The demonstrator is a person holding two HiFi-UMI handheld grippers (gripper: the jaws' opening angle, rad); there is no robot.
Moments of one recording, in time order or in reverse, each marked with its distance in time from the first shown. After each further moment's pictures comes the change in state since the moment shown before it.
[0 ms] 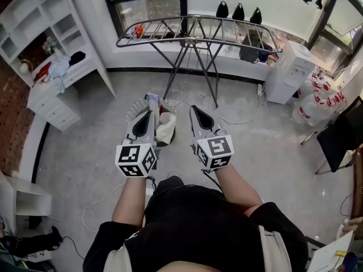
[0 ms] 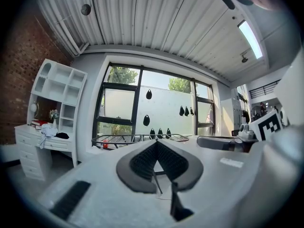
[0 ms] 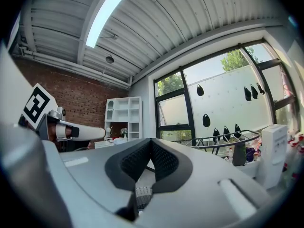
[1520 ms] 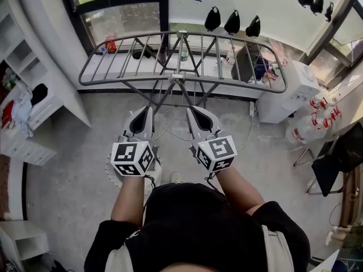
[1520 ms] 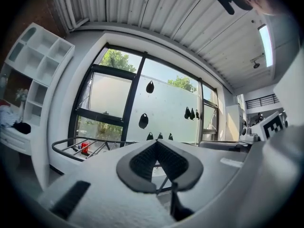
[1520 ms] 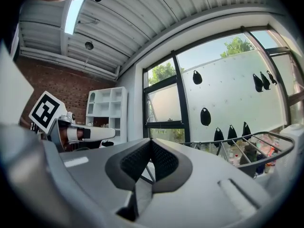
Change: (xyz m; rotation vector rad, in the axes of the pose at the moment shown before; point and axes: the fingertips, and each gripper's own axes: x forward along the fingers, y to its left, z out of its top) left arm 0.478 0.150 0.021 -0.083 -0.017 -0.130; right arm 0.385 -0.273 -0.016 0.001 0.053 -0.037
